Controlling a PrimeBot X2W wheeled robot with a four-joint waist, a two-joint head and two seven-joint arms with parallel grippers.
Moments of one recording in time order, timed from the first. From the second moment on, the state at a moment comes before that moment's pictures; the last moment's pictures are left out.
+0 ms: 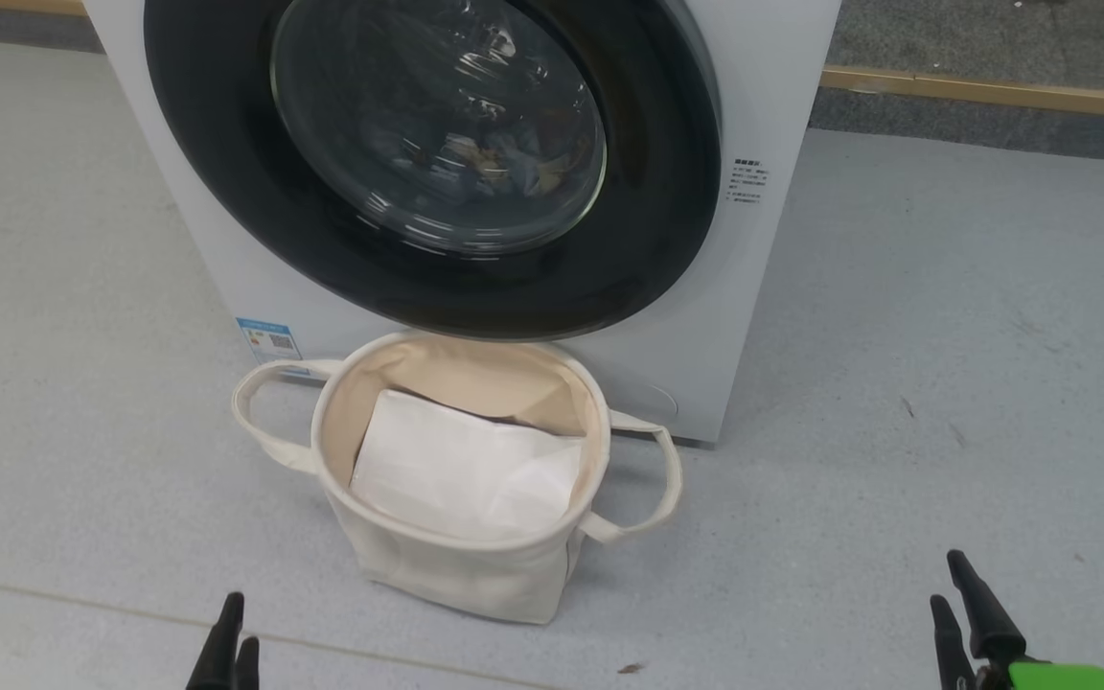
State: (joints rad) left arm -0.01 0.03 0.07 0.39 -1.61 -0.12 0.08; right arm 0.00 -0.03 -0.11 0.38 1.61 0.13 0.08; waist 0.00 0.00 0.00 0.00
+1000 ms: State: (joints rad) left arm -0.09 0.03 0.06 0.39 -1.57 -0.12 -0.01; right arm -0.07 -0.03 -0.07 0.36 1.60 0.13 -0.01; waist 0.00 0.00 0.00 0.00
